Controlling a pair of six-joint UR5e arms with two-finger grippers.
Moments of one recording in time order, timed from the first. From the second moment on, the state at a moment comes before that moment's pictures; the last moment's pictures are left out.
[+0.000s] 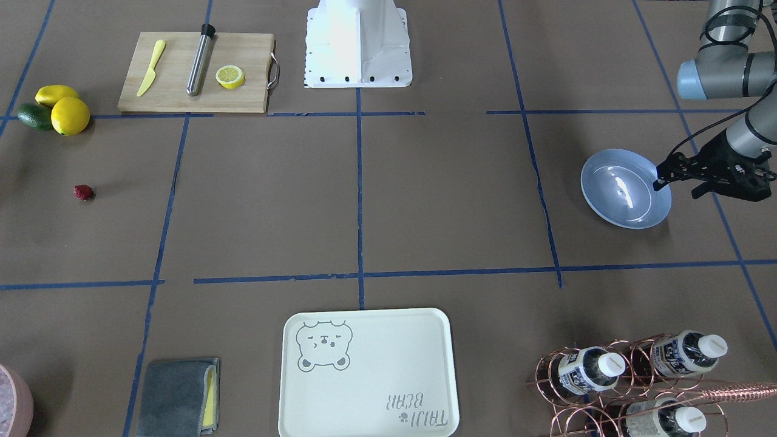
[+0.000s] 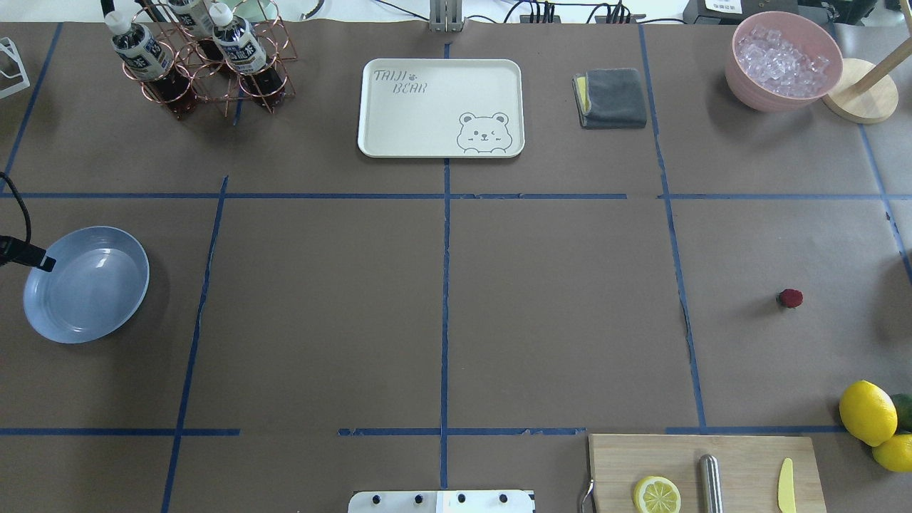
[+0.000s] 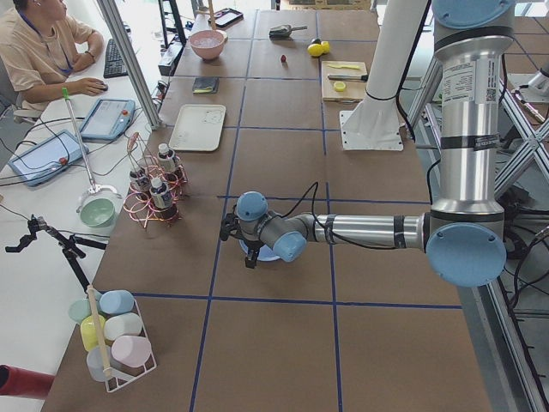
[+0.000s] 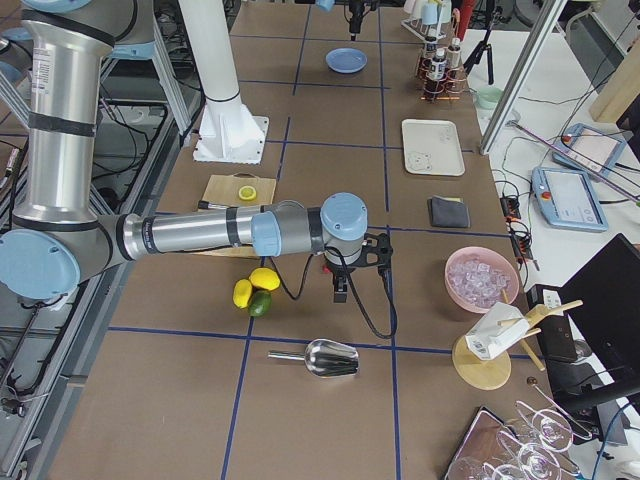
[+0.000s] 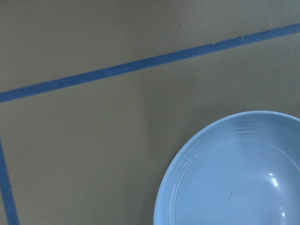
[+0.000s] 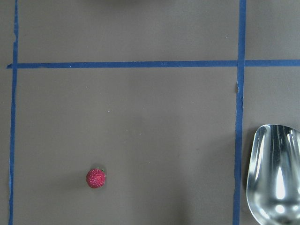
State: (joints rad) left arm -1.07 -1.51 -1.52 -2.23 -2.29 -0.51; right arm 1.48 -1.72 1.86 -1.56 2.49 0.15
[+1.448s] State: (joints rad) left arm -1.02 -1.54 -1.58 -2.23 -2.43 -0.57; right arm 1.47 -1.72 1.87 -1.56 2.54 0.16
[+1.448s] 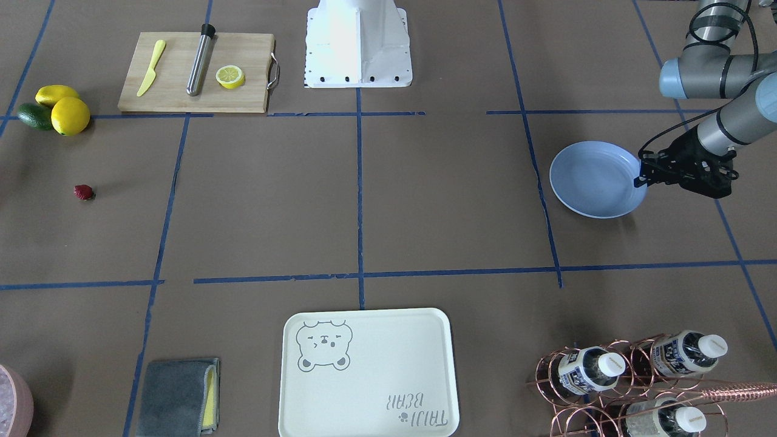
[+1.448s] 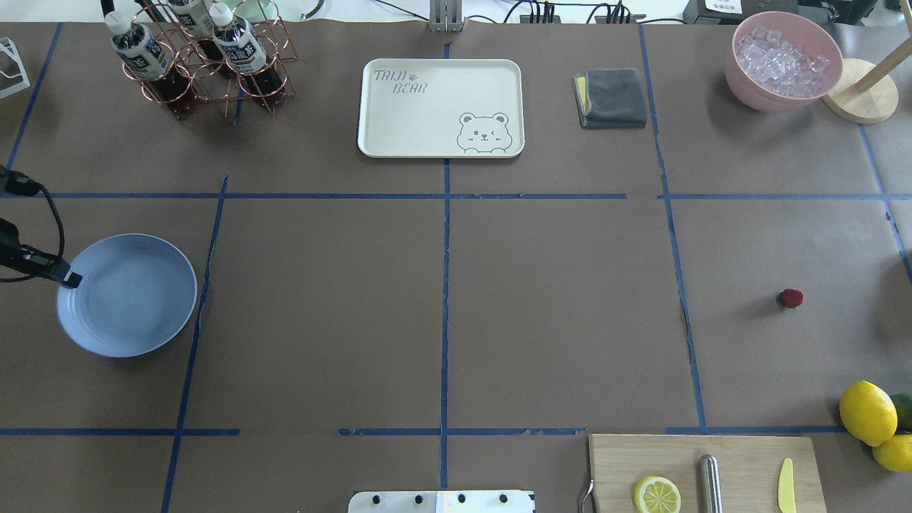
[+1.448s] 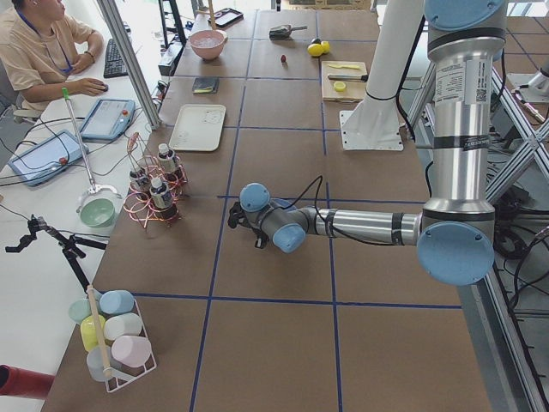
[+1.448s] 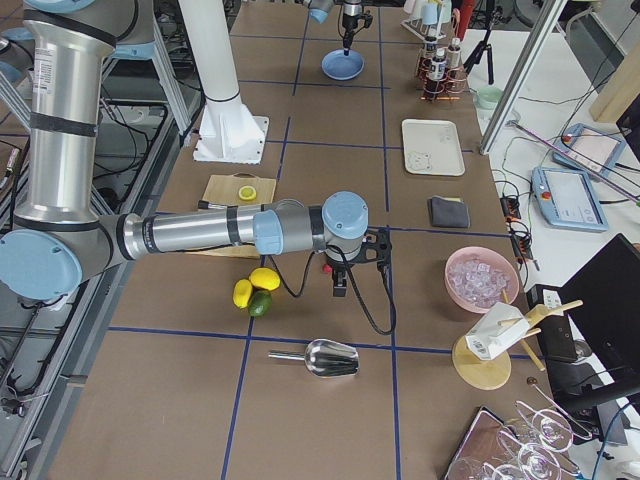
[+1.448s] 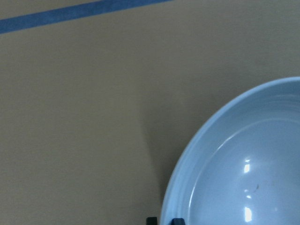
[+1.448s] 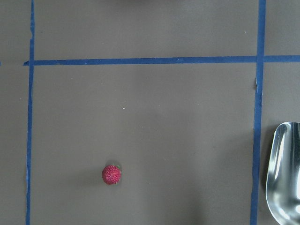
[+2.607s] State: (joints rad) left arm -0.61 -2.10 -1.53 -2.23 -2.21 -1.23; right arm 1.47 -1.72 1.88 -1.56 2.56 0.16
